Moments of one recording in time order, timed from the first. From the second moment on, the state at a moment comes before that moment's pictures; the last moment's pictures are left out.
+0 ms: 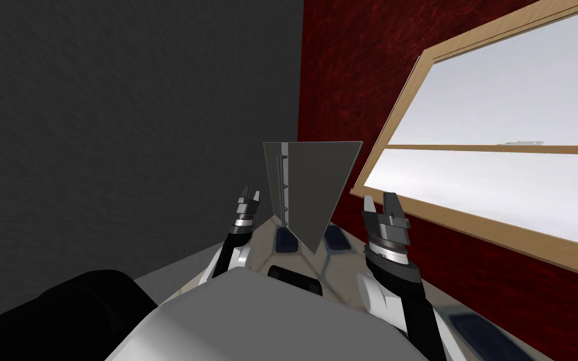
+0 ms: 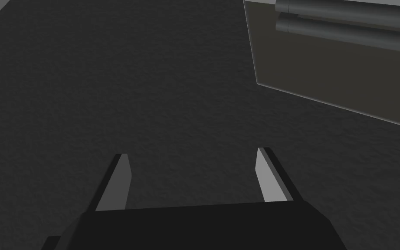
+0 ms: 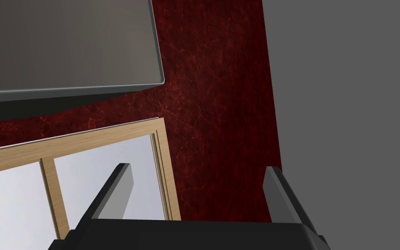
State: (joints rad) left arm 0.53 -0.05 -0.06 -2.28 -0.06 -0.44 0.13; right arm 0.46 -0.04 0.04 -2.35 0.10 -0.50 0.05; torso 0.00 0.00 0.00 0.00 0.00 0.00
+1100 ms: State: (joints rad) left arm 0.52 -0.02 -0.06 -2.27 -0.06 -0.43 0.14; right arm 0.46 -0.04 0.04 -2.35 0.10 -0.50 0.05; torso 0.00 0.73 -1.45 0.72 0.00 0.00
